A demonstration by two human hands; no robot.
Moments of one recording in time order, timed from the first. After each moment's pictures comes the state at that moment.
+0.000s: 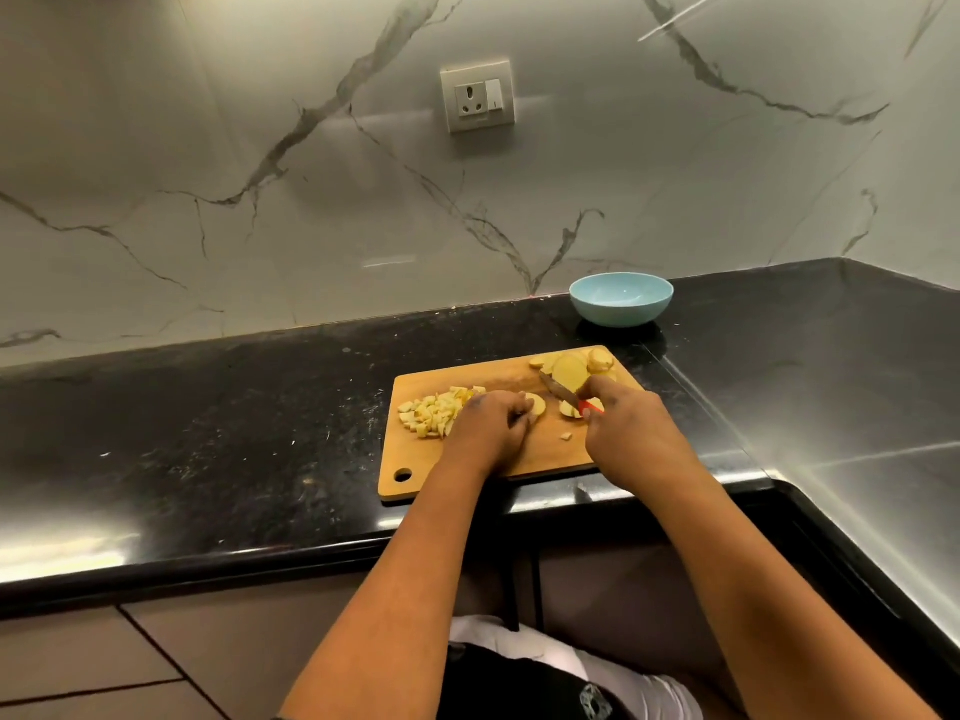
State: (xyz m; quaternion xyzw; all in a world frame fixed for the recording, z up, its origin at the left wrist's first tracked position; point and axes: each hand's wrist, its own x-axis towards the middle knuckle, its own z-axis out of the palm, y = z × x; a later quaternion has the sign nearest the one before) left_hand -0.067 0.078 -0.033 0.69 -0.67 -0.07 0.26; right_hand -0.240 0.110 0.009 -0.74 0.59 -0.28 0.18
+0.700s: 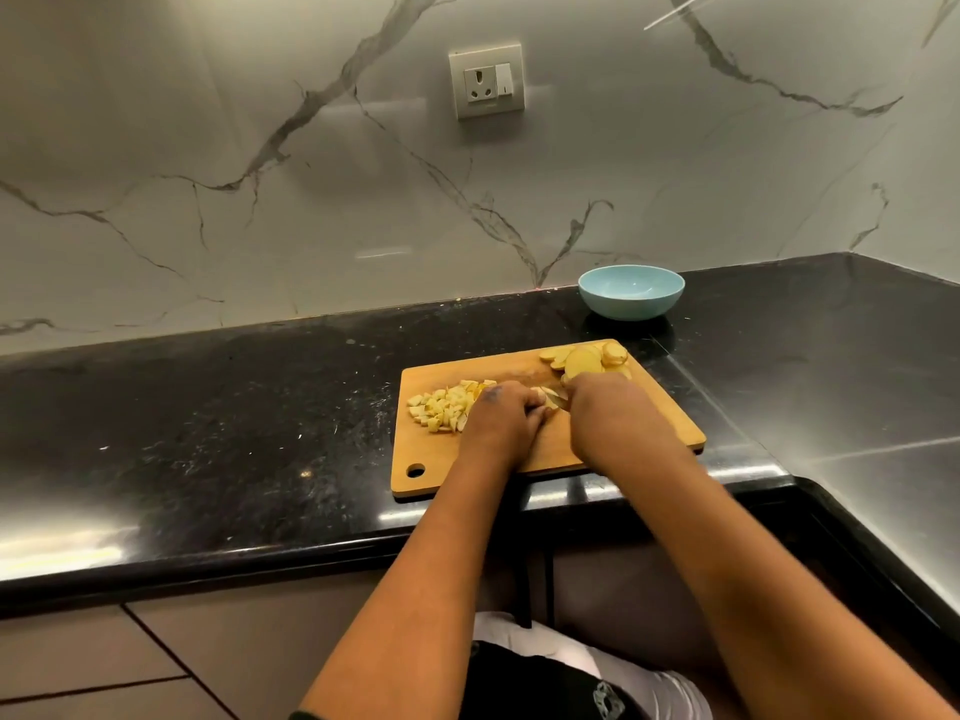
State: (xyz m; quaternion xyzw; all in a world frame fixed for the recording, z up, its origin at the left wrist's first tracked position) left_hand -0.069 0.081 -0.033 0.68 -0.67 -0.06 0.31; right_hand -0.200 0.119 0.037 -0.78 0.62 -0.09 0.09
